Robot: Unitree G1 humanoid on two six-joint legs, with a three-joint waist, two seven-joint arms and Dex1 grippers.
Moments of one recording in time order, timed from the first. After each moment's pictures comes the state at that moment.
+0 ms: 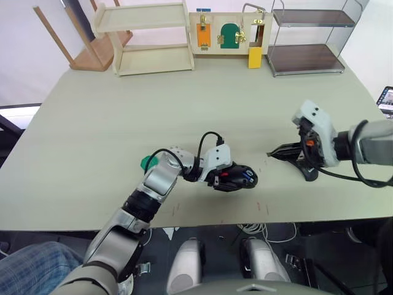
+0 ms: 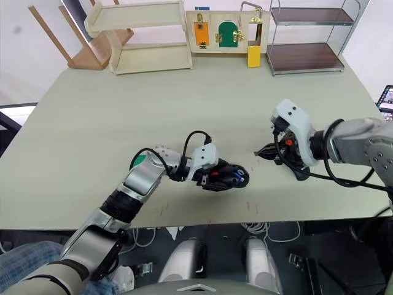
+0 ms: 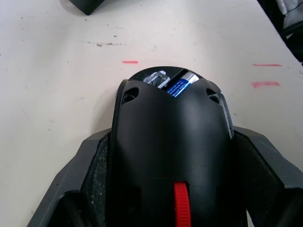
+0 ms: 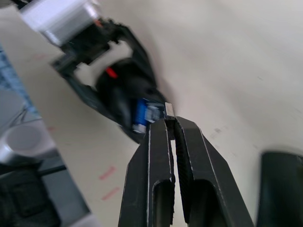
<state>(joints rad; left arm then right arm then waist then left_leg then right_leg) -0.60 0.41 -0.43 0.15 -0.06 0.33 -1.17 -0.84 -0.94 0.15 -0.36 1.03 1.53 0.55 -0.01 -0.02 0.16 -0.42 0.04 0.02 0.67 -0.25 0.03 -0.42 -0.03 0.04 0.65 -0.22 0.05</state>
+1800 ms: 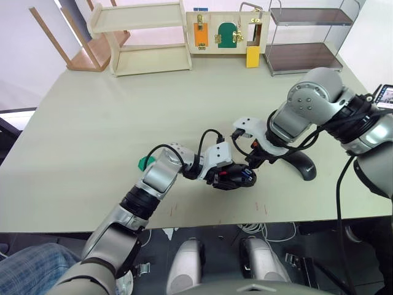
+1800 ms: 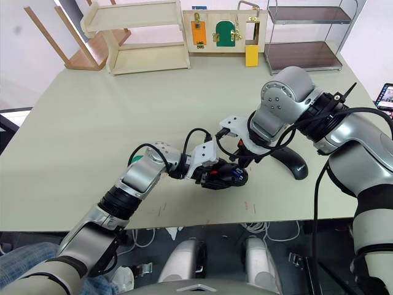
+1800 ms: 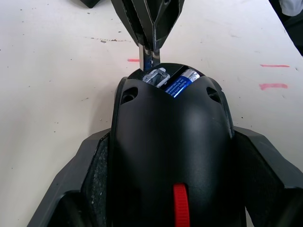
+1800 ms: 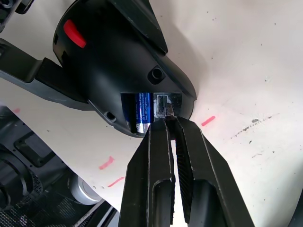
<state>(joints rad) -0.63 0.44 -0.45 0.10 -0.06 0.44 -1.18 -1.41 -0.62 0.90 0.28 1.29 1.61 0.21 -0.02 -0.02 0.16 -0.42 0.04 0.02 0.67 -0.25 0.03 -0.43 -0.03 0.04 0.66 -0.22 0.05</state>
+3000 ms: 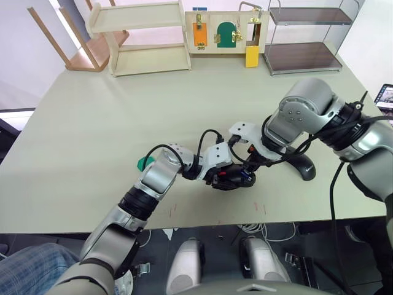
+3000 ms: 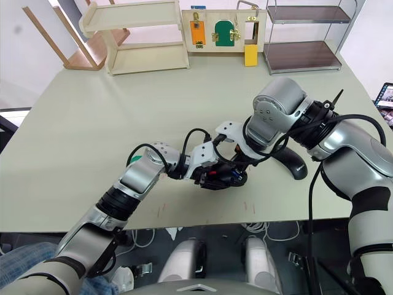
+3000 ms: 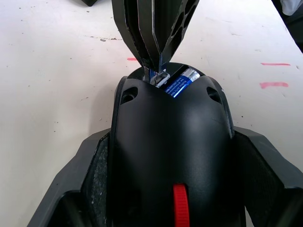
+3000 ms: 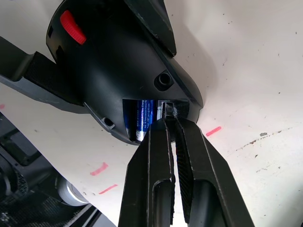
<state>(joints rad) -0.62 0.45 -0.45 0.08 -0.06 0.45 -1.17 -1.37 -0.59 0.89 0.21 1.12 1.61 0.30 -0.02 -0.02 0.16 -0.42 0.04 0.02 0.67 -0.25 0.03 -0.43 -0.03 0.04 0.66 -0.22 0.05</state>
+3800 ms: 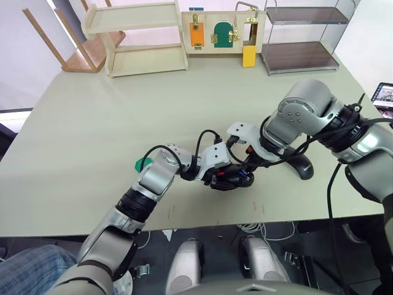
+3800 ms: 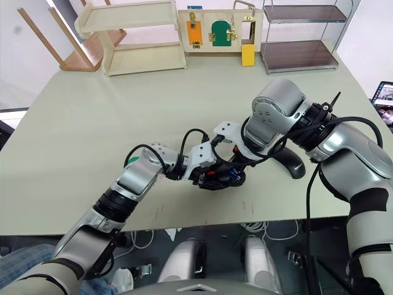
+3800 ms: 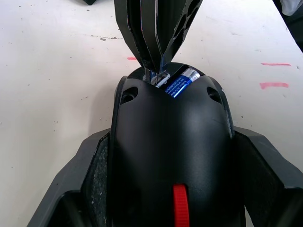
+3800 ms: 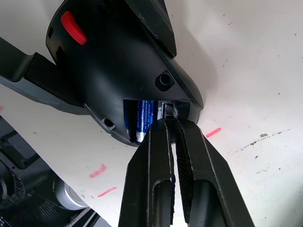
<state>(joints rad) -0.60 0.47 -0.44 0.05 -0.06 0.48 -1.17 -1.35 -0.57 0.86 0.20 1.14 1.61 0.27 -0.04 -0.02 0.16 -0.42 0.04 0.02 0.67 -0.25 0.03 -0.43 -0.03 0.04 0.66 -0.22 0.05</state>
